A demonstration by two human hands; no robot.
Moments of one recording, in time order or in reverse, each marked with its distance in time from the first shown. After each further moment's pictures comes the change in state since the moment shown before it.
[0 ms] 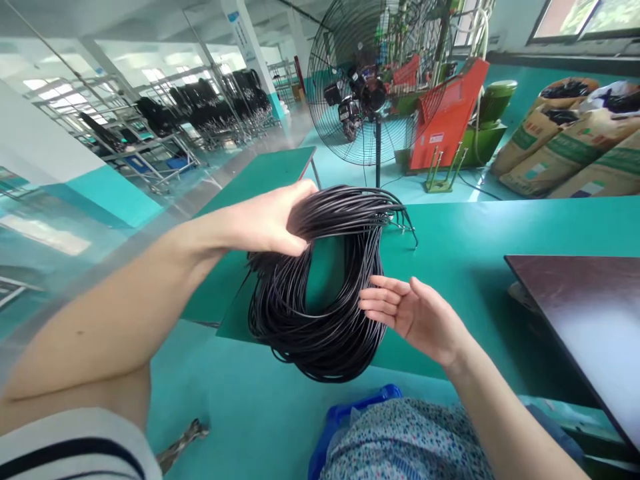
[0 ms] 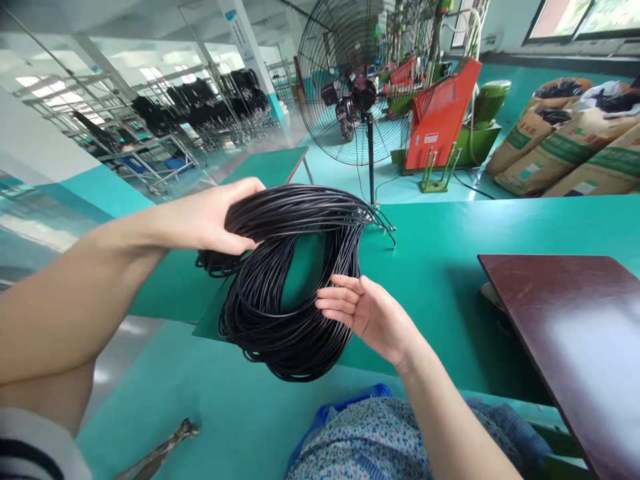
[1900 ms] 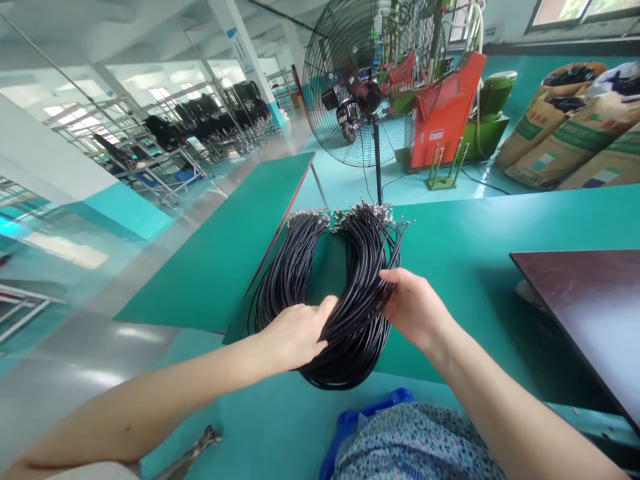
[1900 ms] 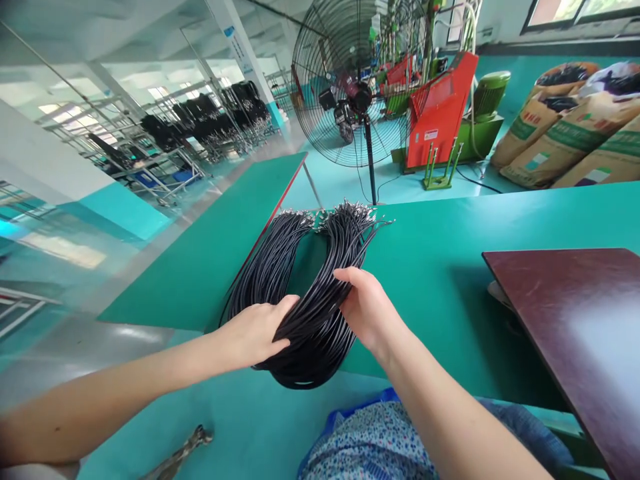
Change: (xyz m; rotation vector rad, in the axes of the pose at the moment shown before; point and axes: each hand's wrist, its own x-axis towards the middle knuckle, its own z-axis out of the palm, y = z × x) left_hand -0.036 -0.015 0.140 0.326 -0.259 -0.201; right_hand 0.030 0.000 0.023 0.085 0.418 -0.061
